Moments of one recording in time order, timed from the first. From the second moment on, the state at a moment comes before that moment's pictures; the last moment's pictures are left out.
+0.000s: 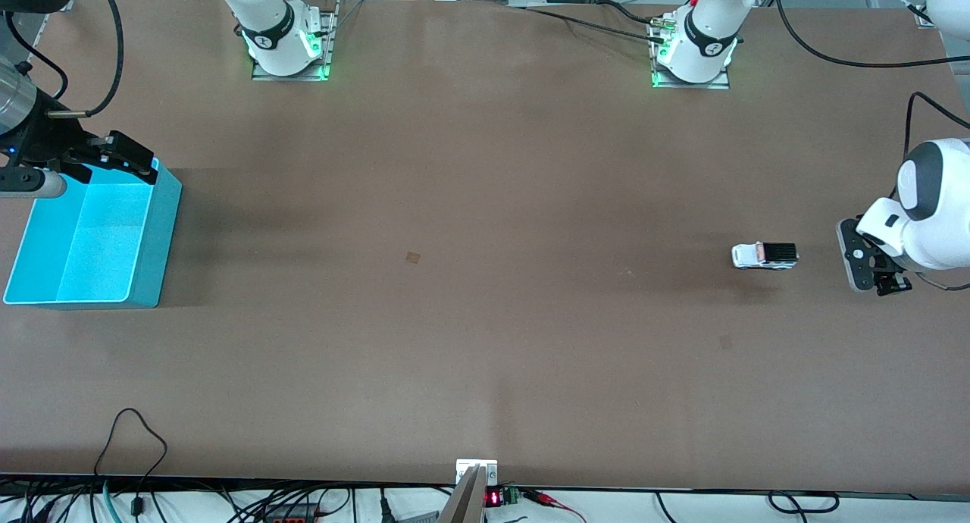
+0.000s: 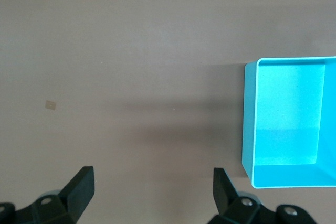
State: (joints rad) left arm 0.41 0.42 -0.19 -1.77 0.33 2.01 1.42; right arm -0.03 0.05 0.08 -1.58 -0.01 1.62 0.06
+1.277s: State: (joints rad) left arm 0.25 0.29 -0.34 -1.42 0.15 1.51 0.11; right arm -0.03 0.05 0.08 -1.58 -0.01 1.62 0.06
